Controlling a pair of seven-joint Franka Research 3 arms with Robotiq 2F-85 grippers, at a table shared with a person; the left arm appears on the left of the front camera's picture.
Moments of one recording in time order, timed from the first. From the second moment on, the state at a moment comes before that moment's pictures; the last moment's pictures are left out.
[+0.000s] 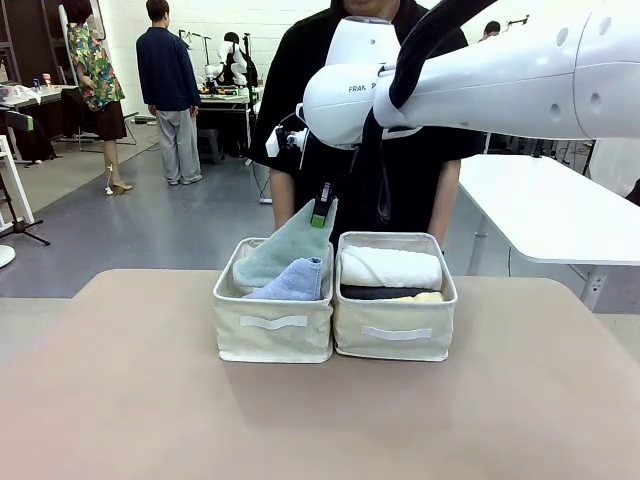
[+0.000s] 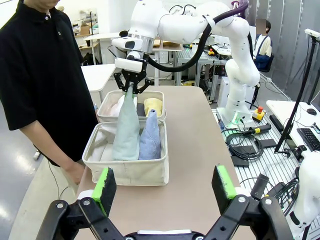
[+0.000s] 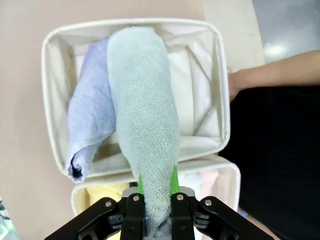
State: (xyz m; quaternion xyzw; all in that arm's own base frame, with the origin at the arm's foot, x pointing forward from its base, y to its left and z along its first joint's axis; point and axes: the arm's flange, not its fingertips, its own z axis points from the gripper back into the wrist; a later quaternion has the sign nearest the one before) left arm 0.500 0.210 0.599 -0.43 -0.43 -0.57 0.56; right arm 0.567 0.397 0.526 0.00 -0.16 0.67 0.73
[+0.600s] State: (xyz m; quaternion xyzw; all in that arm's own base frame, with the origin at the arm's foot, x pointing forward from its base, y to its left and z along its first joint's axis) left arm 0.500 0.210 0.599 -0.43 -0.43 -0.57 0.56; right arm 0.582 0.404 0.476 0.01 -0.16 0.66 0.73
